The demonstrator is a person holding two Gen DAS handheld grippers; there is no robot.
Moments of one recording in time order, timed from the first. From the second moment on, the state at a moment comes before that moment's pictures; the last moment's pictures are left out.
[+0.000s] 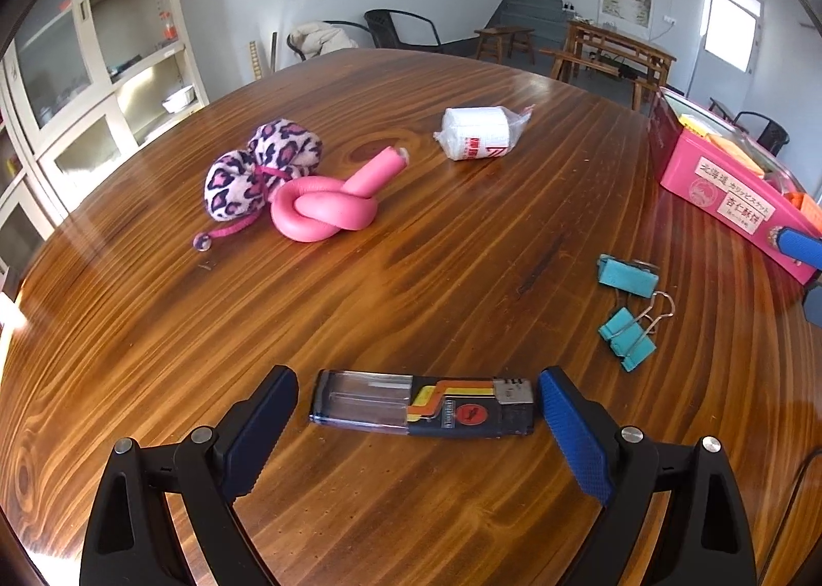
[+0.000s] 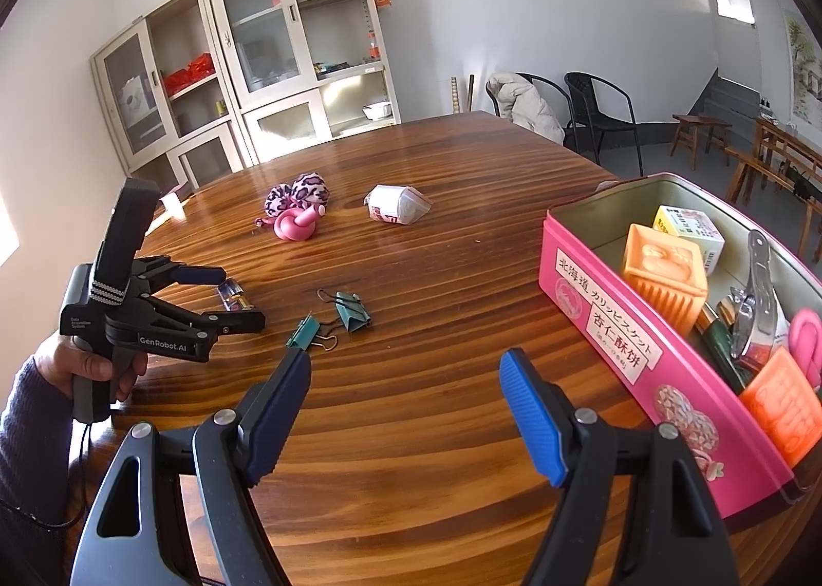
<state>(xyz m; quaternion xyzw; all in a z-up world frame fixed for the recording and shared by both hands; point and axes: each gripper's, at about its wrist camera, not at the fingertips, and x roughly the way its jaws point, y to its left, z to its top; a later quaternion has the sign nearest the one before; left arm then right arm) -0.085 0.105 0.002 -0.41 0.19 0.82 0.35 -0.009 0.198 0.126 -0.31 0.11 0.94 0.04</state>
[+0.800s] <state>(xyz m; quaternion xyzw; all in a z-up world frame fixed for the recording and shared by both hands) -0.046 0.095 0.002 -0.42 0.14 0.85 0.29 -0.015 0.198 0.118 -0.34 0.13 0.93 0.01</state>
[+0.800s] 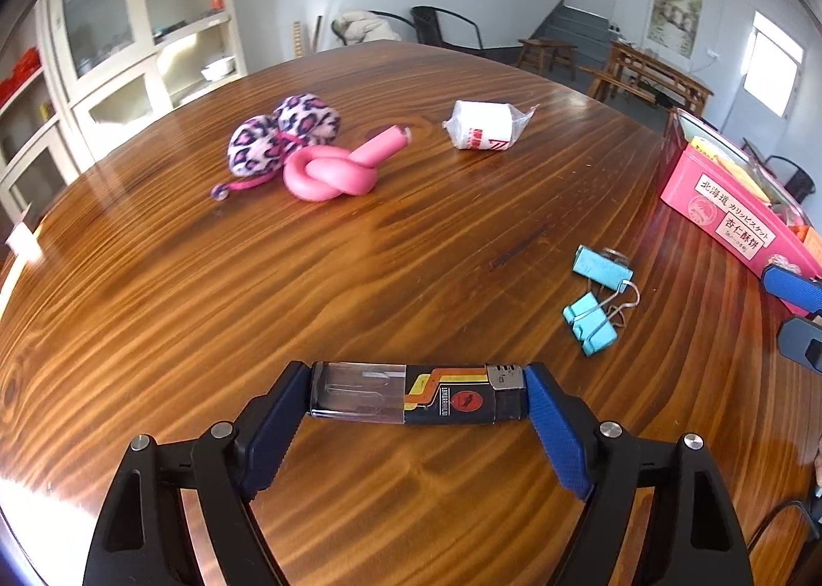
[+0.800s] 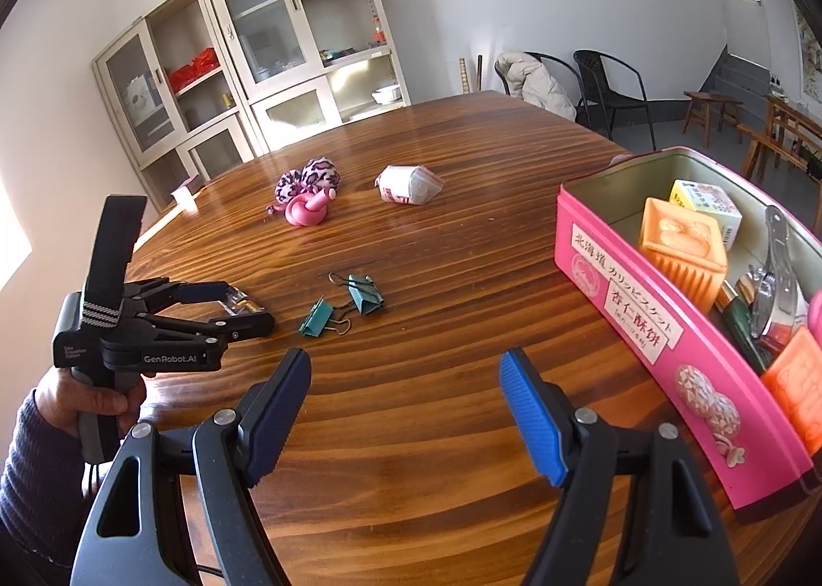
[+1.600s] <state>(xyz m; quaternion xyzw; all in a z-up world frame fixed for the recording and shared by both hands) -0.001 0.033 0.014 -0.42 0.04 0.88 0.20 -0.085 0.171 0.103 -0.40 -0.02 0.92 0.05</state>
